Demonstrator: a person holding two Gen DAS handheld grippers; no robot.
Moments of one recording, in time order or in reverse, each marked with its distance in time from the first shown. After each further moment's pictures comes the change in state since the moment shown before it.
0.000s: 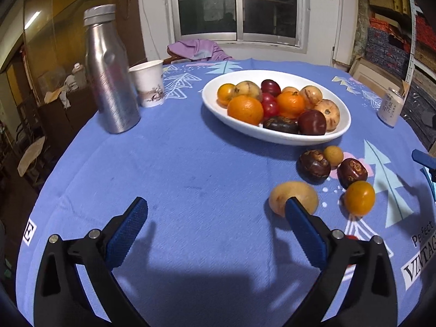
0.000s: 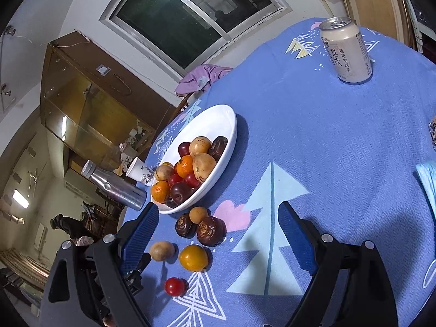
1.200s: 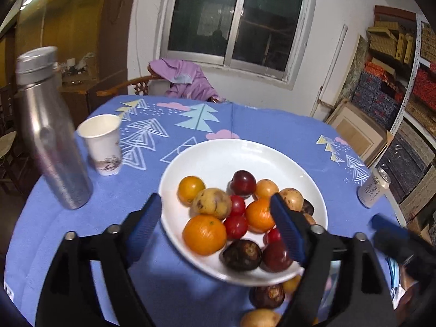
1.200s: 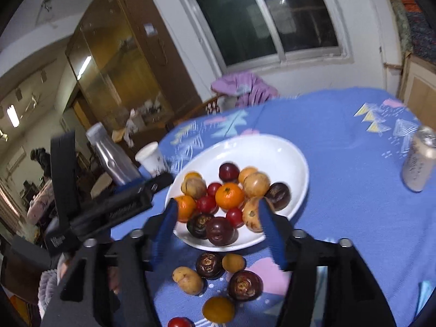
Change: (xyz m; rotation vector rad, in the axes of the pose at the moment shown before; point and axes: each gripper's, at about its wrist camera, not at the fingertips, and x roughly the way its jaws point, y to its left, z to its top) left arm 0.036 -0.013 0.127 -0.128 -0.090 -0.164; right arm 0.038 0.107 0.025 -0.416 -0.050 -0.052
